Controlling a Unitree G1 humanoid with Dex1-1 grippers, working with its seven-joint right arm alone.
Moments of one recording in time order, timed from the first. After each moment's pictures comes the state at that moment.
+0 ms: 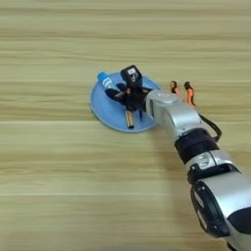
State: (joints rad) arm -0.66 -0.07 0.07 0.61 0.07 0.38 0.53
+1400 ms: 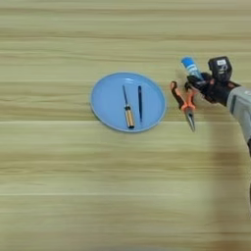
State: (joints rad) arm -0.60 -0.43 -0.17 0.69 0.10 0.29 0.50
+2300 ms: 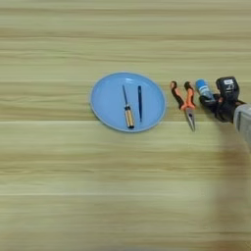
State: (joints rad) arm -0.65 -0.46 -0.17 1.01 0.04 0.16 0.44
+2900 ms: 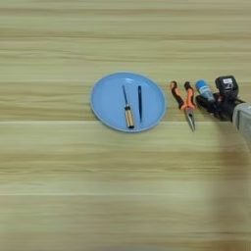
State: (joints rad) arm -0.67 -0.46 -0.17 1.05 0.04 0.14 0.44
